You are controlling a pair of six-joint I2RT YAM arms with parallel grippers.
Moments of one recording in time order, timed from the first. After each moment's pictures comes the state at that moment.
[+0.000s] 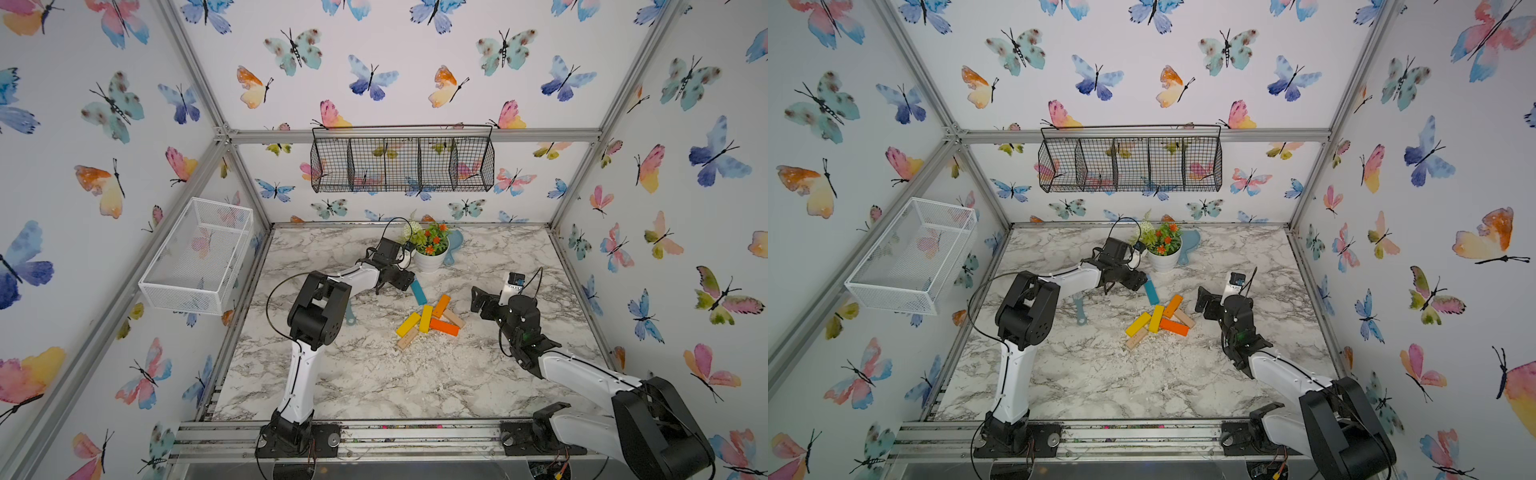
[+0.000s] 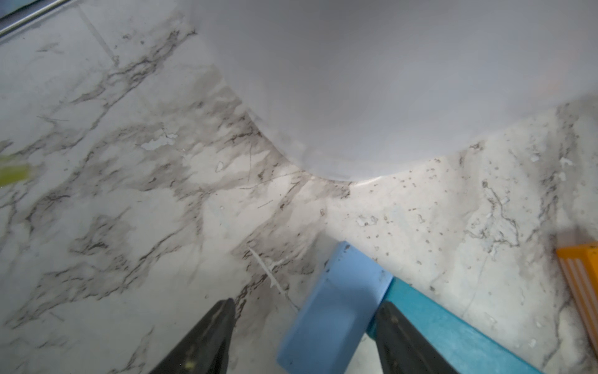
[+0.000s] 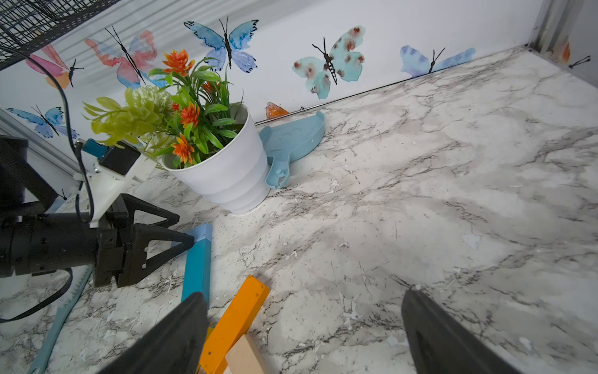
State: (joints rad) left arm -0.50 2.22 1.58 -0.21 0.18 0.17; right arm 0.41 1.20 0.39 0.47 0.19 0.39
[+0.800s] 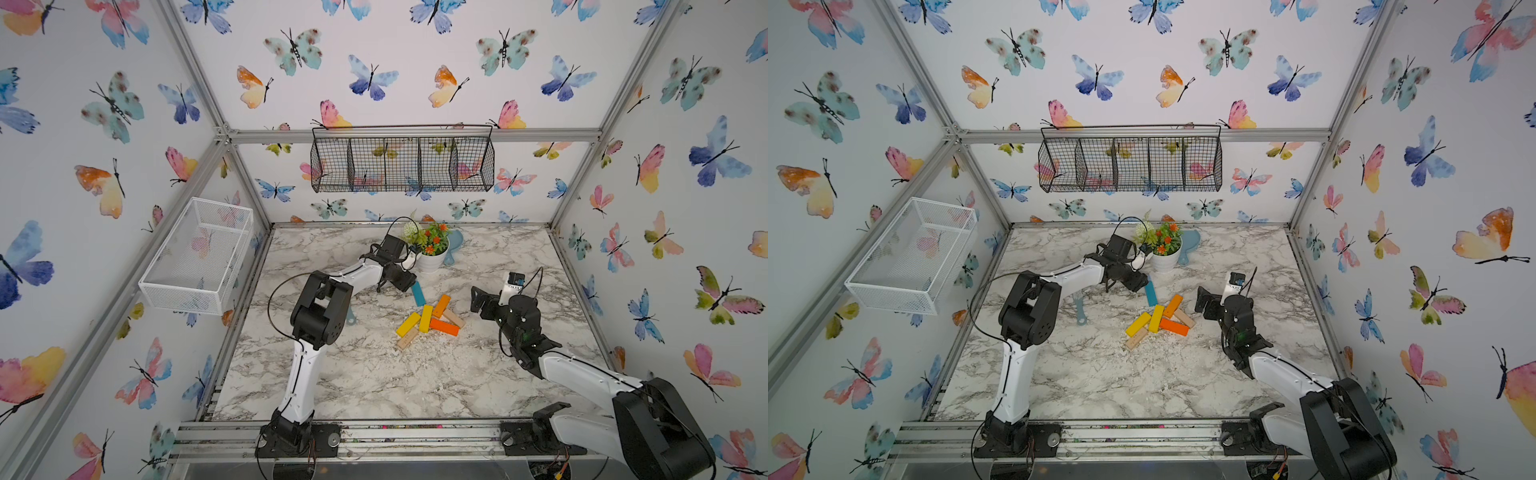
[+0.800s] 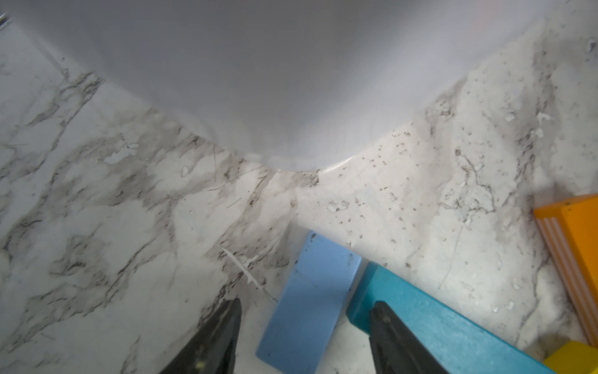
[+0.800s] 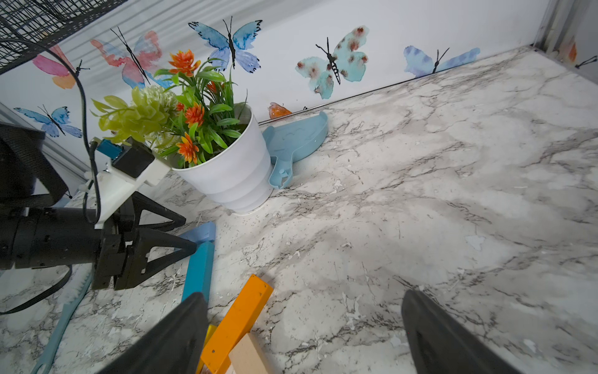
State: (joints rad) left arm -0.51 2.23 1.66 -0.37 0.16 0.30; right arm 0.41 1.18 0.39 0.47 0.18 0.39
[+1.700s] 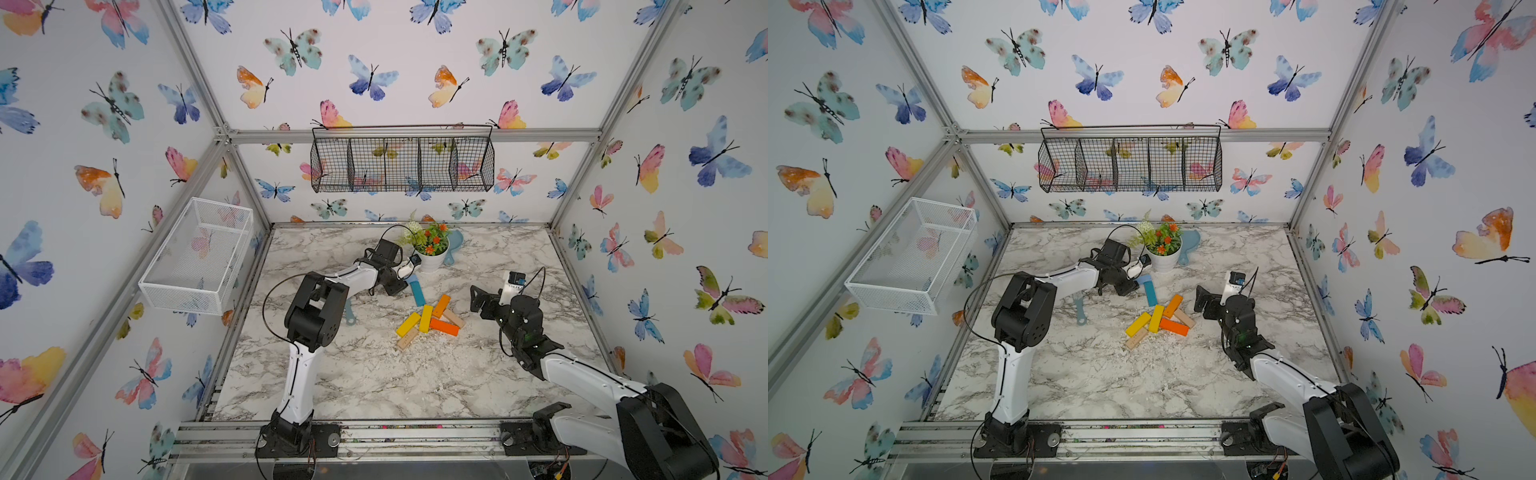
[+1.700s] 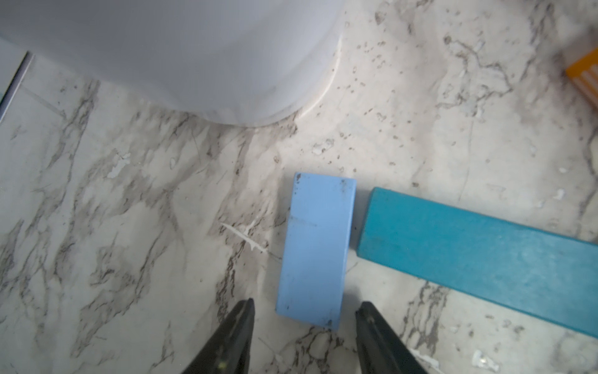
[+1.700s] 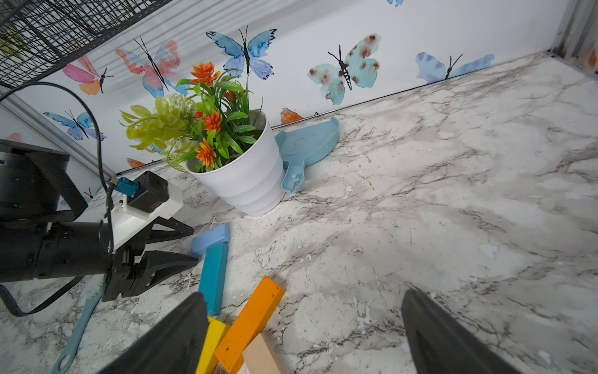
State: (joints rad) left arm -0.49 2.19 1.56 -0.32 0.17 0.62; right arm 0.41 1.17 0.39 0.47 0.15 0.39
